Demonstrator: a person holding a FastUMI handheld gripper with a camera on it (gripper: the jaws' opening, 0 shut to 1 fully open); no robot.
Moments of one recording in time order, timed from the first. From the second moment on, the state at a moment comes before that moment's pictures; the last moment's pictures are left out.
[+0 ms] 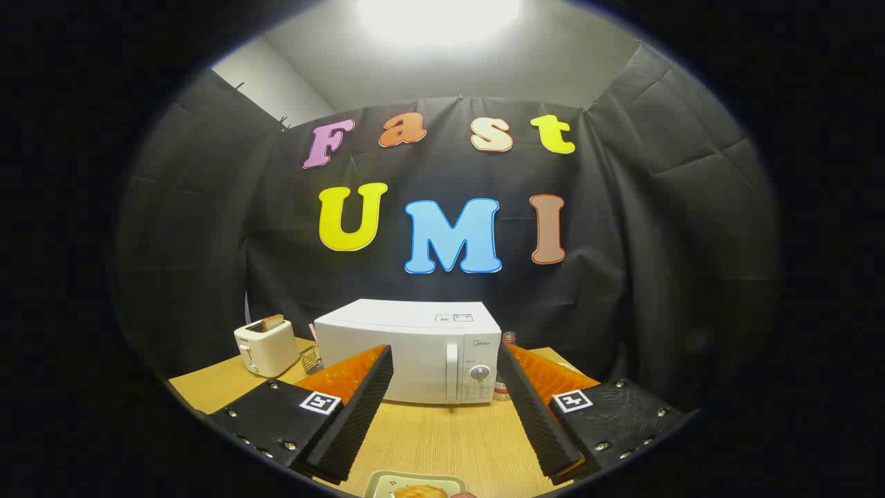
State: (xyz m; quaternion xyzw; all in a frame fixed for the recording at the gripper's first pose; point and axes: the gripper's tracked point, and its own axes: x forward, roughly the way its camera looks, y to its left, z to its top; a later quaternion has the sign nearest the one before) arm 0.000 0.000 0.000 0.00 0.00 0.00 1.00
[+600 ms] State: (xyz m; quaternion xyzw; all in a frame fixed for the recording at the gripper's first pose) arm 0.009 -0.013 0.002 0.00 0.00 -0.01 1.00
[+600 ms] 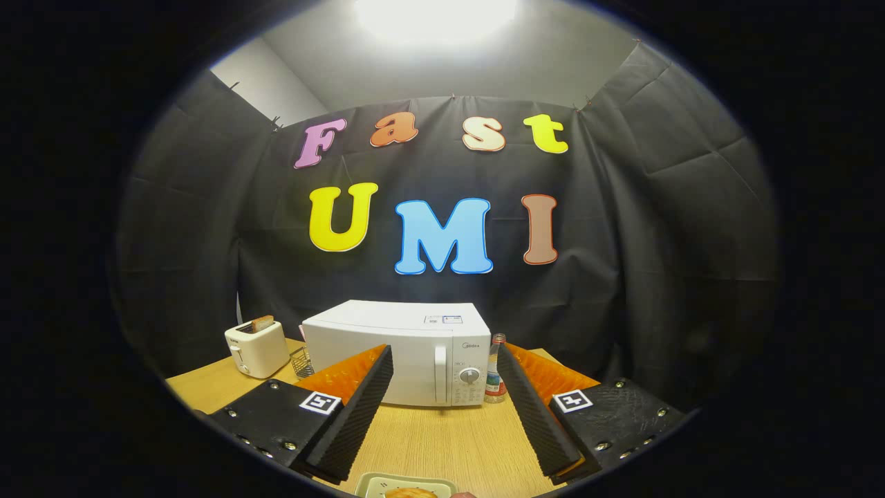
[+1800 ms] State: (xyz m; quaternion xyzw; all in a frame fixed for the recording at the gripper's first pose) arm 0.134 0.001 -0.061 0.01 0.04 0.02 1.00
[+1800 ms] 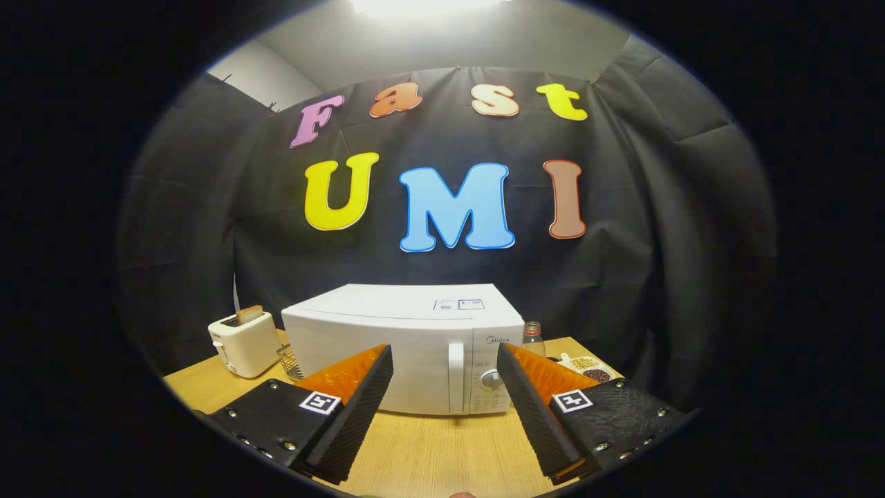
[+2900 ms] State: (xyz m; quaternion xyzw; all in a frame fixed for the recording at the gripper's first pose) arm 0.266 -0.010 -0.192 0.04 0.18 0.02 0.98
